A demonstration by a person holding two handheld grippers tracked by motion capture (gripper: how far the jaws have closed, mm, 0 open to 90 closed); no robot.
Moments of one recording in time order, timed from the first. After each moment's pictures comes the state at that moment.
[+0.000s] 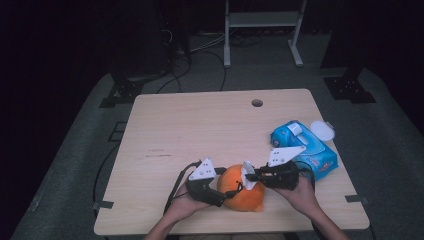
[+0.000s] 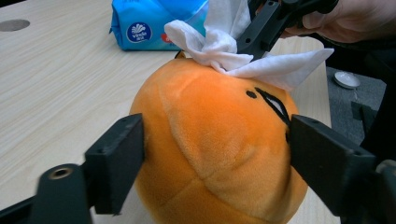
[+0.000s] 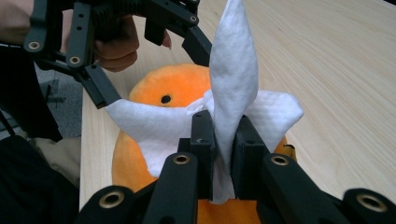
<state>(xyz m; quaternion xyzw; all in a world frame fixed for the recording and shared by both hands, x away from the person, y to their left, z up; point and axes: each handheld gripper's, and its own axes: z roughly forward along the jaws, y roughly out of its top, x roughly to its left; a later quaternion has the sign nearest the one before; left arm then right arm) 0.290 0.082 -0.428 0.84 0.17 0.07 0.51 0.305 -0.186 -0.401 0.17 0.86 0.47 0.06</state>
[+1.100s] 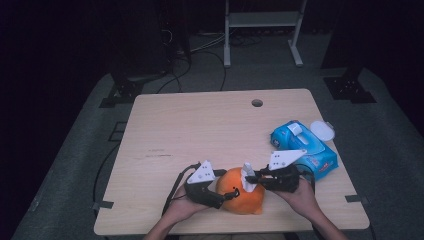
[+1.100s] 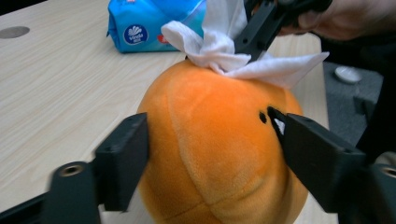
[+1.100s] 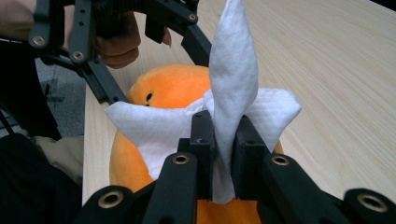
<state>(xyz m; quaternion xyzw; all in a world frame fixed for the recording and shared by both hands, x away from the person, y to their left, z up) 0.284 0.086 -0.428 0.84 0.16 0.08 0.51 0.300 -0.186 -0.403 0.16 0.86 0.48 0.06</state>
